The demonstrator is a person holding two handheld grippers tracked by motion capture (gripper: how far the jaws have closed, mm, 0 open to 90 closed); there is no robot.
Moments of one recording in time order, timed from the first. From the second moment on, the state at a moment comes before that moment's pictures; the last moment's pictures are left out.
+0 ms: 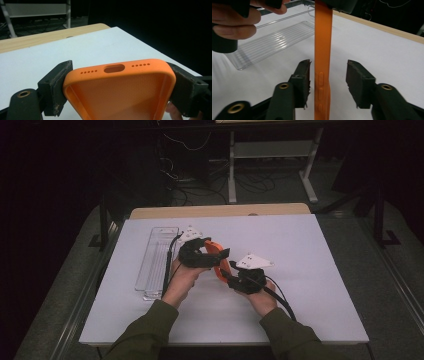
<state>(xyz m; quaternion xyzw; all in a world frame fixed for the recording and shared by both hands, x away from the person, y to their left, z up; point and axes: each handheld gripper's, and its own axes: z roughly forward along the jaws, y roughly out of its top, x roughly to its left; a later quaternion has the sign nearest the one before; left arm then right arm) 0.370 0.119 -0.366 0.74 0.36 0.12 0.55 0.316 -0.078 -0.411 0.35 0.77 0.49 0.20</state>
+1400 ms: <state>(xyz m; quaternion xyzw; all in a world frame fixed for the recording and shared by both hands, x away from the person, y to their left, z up) 0.368 0.127 -0.355 0.75 0.35 0.14 0.55 0.317 -0.138 -0.419 0.35 0.81 0.43 0.19</state>
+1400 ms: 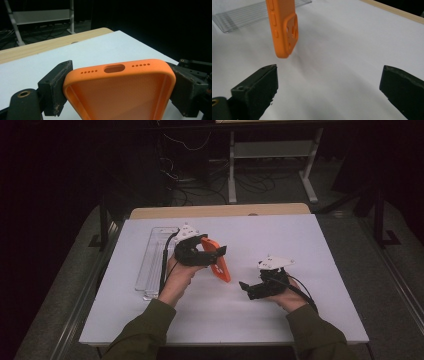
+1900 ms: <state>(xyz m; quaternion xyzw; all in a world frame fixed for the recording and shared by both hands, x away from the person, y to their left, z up) 0.367 0.126 -0.354 0.74 0.35 0.14 0.55 0.306 -0.165 -0.428 0.38 0.80 0.42 0.19</state>
